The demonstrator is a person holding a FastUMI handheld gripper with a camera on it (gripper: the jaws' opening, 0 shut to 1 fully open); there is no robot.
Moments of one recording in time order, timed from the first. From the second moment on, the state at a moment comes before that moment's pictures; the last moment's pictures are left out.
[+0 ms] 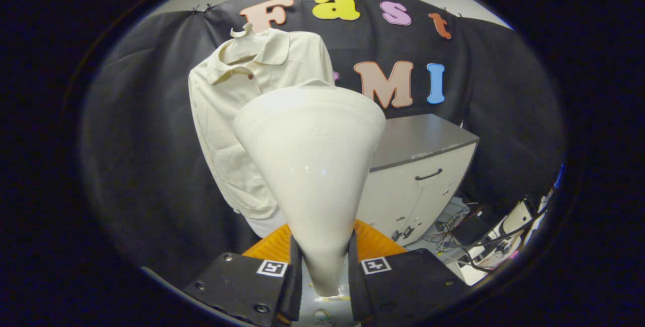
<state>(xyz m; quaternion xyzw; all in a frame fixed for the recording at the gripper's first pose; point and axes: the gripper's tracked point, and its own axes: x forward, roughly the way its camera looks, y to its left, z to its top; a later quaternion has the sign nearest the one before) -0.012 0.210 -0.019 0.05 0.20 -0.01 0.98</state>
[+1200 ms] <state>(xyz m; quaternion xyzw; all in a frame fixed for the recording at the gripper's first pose) 0.023 0.099 0.039 -0.01 0.08 0.10 0.99</state>
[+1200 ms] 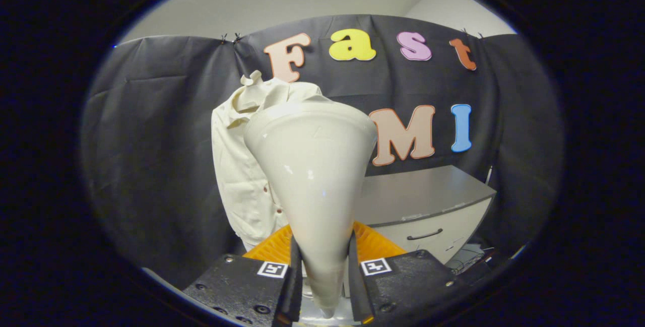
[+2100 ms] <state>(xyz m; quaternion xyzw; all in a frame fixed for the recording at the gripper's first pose) -0.022 0.043 0.022 0.02 0.07 0.04 1.00</state>
